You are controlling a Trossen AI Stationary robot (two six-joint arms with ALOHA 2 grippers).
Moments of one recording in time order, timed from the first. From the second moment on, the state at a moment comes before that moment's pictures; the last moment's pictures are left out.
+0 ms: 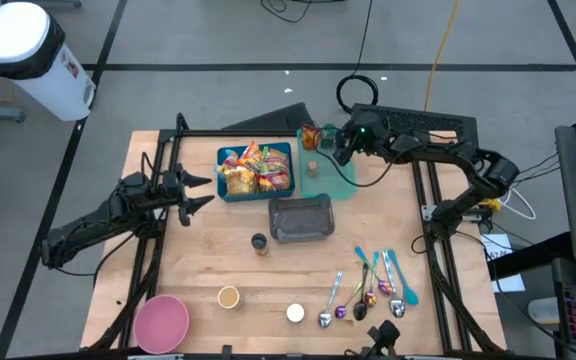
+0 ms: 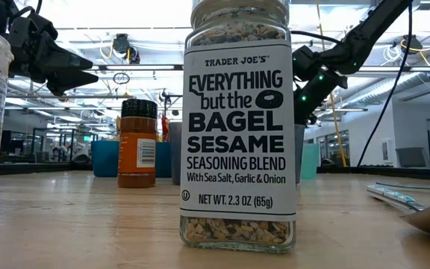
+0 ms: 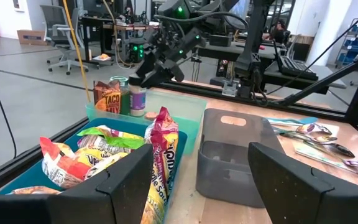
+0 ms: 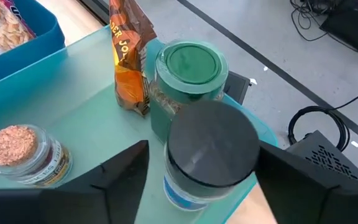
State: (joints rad) left arm 0.43 0.01 0.13 -0.18 0.21 -0.08; right arm -0.73 1.54 0.81 0.09 0.08 -0.06
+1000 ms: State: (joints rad) left arm 0.43 0.01 0.13 -0.18 0.21 -0.08; right arm -0.05 0.60 0.45 -0.22 0.05 0.19
